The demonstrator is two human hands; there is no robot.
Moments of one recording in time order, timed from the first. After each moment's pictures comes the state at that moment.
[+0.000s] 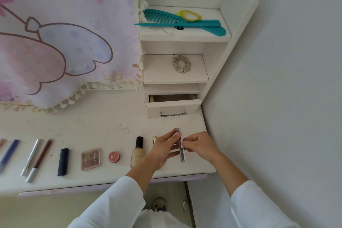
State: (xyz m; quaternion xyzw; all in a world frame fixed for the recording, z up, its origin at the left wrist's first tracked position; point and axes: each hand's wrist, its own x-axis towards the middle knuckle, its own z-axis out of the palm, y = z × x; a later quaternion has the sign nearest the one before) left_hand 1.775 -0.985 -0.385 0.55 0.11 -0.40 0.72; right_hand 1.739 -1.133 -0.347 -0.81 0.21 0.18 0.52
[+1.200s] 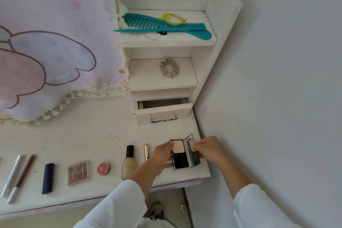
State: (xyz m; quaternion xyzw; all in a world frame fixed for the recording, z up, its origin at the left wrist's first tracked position) left_hand 1.783 -1.014 -0.402 0.59 0.22 -0.45 0.63; right_hand 1.736 -1.182 -0.366 -0.76 0.36 0.15 0.52
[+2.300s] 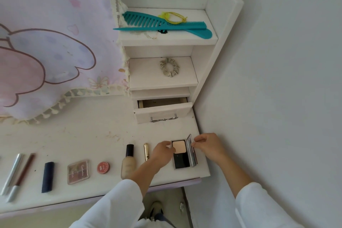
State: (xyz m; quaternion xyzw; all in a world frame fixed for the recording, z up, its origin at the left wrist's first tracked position) left_hand 1.786 -1.015 -0.396 0.77 0.09 -0.40 0.49; right_hand 1.743 -1.185 -0.367 -0.82 0.32 0.13 0.46
